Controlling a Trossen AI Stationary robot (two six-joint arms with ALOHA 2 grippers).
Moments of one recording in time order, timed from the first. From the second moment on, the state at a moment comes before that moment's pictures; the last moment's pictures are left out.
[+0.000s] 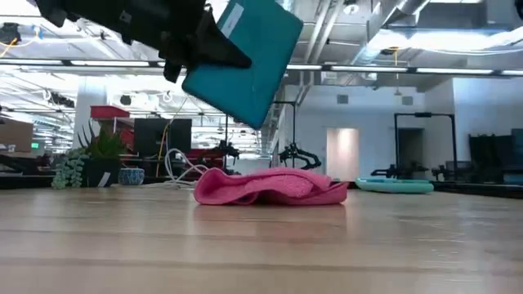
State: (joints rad) left arm -0.36 1.52 0.70 0.47 -0.76 -0.30; right arm 1.26 1.16 0.96 -0.71 1.08 0.94
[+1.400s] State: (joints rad) left arm -0.35 1.64 0.70 0.56 -0.73 -0.25; right arm 0.63 1.18 1.17 -0.55 0.62 0.38
